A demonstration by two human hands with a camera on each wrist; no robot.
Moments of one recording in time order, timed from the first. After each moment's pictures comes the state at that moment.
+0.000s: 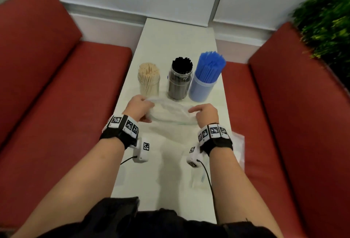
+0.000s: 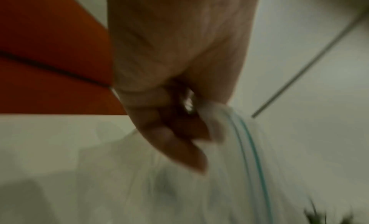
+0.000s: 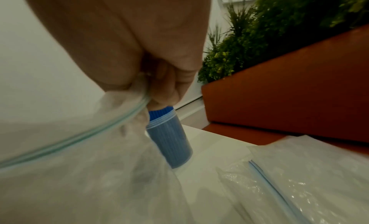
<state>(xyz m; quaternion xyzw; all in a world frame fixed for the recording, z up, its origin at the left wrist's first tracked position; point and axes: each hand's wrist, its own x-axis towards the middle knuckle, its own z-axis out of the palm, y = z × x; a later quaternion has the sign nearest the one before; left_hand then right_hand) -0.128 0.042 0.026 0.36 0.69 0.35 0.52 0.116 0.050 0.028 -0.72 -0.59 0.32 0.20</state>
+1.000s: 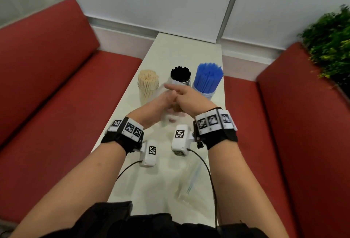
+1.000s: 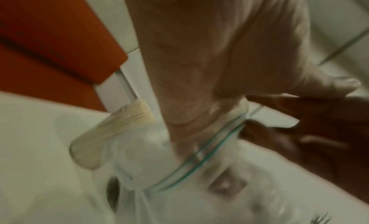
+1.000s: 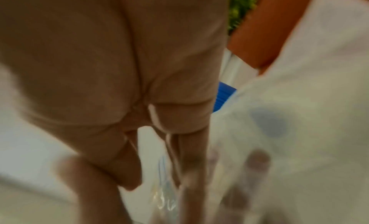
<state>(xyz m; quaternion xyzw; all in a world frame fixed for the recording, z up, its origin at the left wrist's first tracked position) -0.041 0.025 0.071 0.52 0.40 0.39 0.64 0.099 0.050 0.132 -0.47 -0.67 0.54 0.20</state>
